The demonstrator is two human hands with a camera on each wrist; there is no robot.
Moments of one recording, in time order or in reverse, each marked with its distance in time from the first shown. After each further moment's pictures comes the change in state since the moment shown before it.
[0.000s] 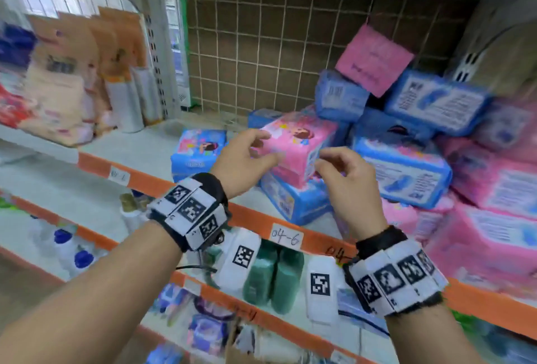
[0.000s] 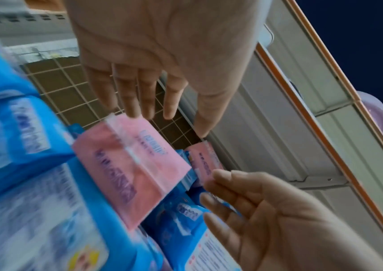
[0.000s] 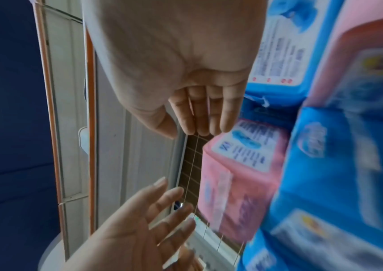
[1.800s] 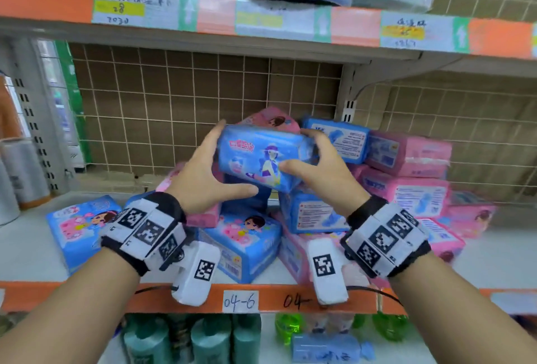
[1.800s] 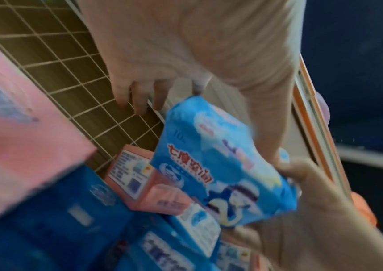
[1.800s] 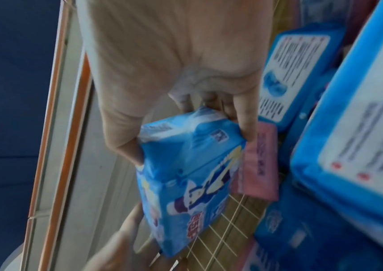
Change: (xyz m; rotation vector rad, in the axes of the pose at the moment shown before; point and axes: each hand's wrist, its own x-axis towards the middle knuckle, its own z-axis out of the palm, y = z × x) left_hand 0.076 0.029 0.004 -0.178 -0.270 0.410; right_hand 0.059 -0.039 -0.056 -0.001 0.005 0.027
